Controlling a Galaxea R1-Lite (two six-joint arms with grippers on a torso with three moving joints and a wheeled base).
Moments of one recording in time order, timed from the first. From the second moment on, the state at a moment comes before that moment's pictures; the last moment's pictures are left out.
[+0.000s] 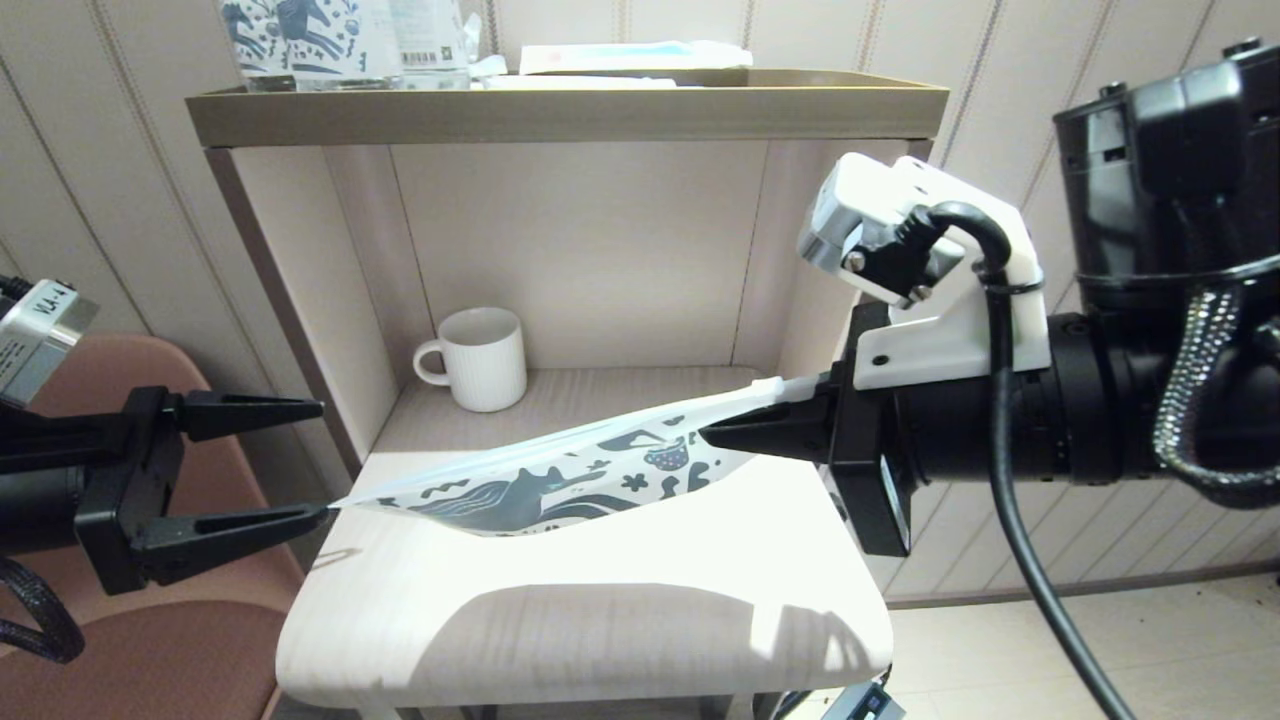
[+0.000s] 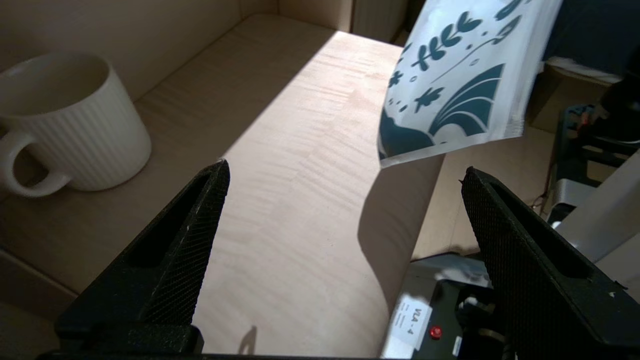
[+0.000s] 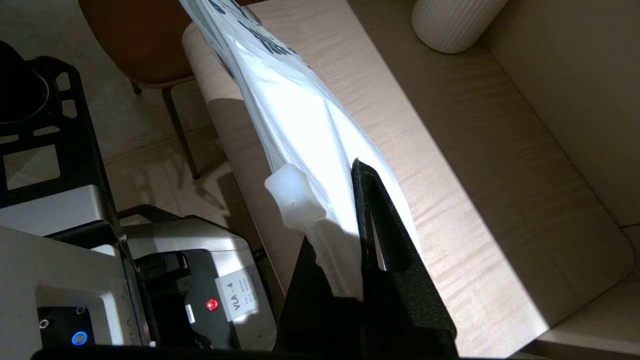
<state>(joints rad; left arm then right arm) 0.11 1.34 -0.73 -0.13 -1.17 0.52 0.77 1.49 -1.29 0.15 0.25 -0.31</state>
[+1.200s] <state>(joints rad) -0.24 1.36 -0.77 -0.13 -1.18 0.45 0.78 1.57 -1.35 0.11 0.29 -0.27</state>
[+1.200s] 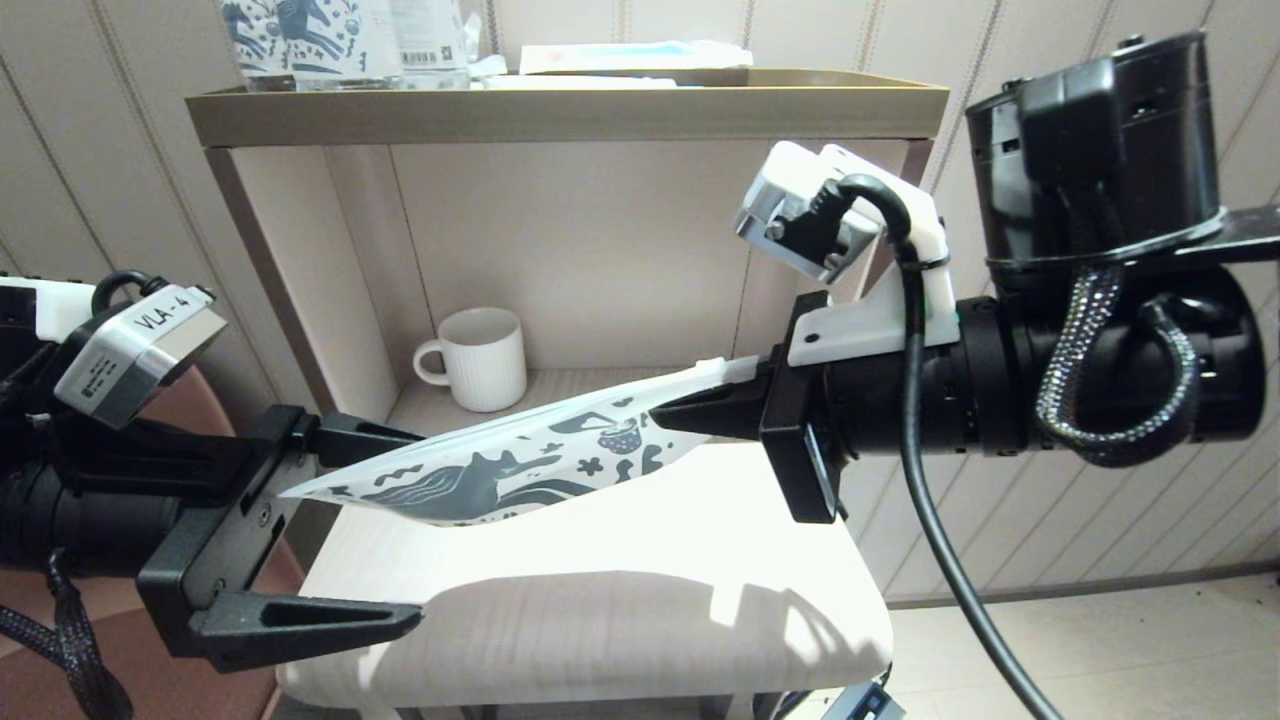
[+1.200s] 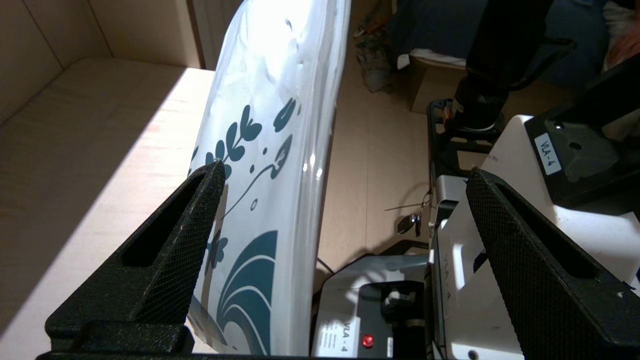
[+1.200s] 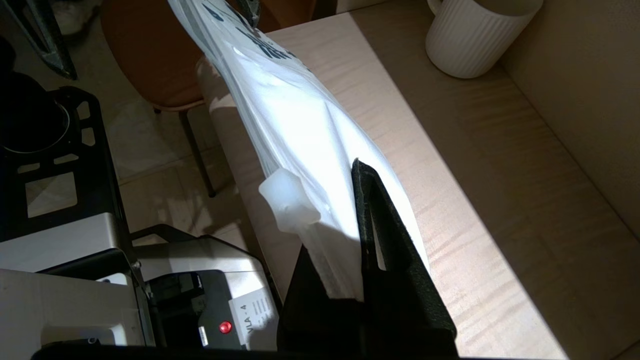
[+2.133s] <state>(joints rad) -0.24 1.42 -0.77 -0.14 -1.15 0.47 0.77 1.56 -1.35 0.11 0.29 -0.27</state>
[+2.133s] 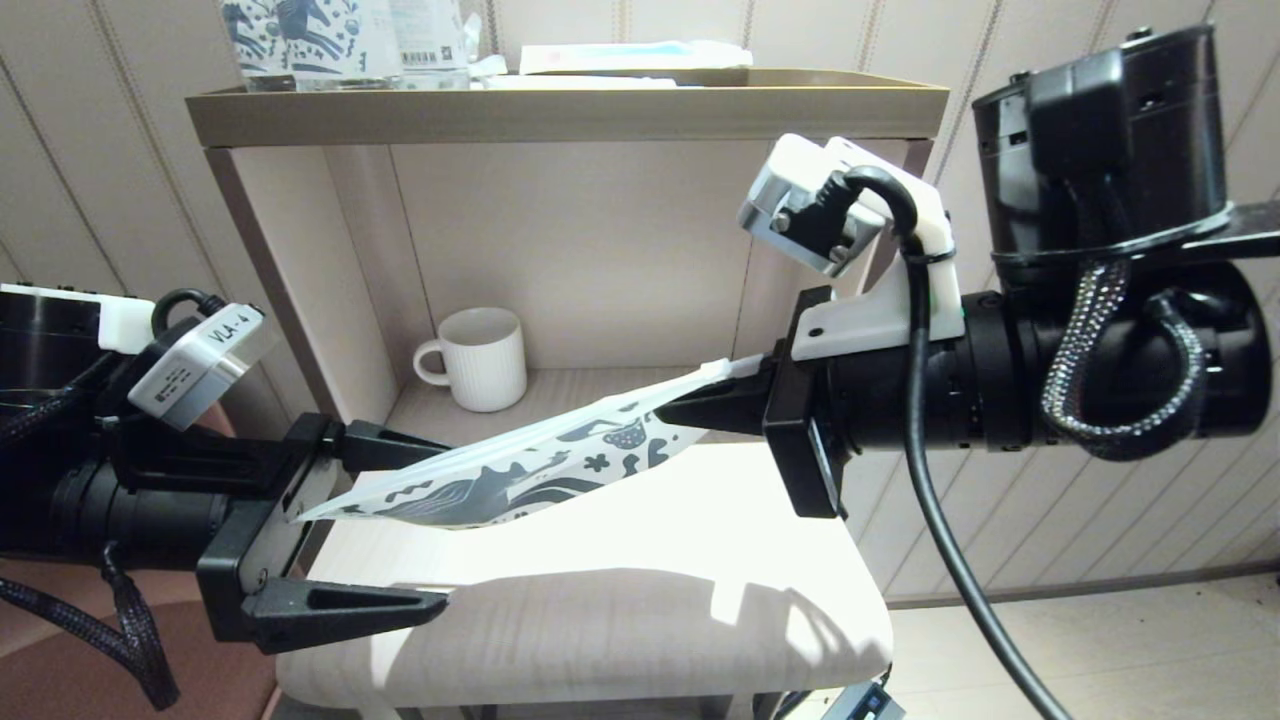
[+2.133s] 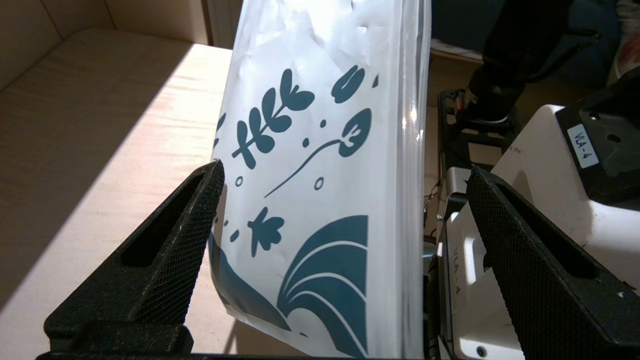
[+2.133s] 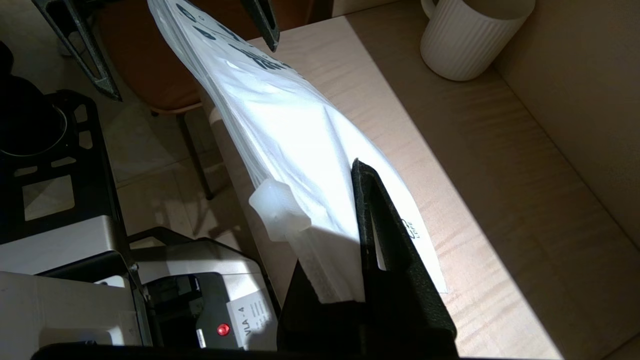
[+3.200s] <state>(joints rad) -0.24 1.42 -0.77 -0.17 -1.11 0.46 0.77 1.56 -1.35 0.11 0.29 -0.26</state>
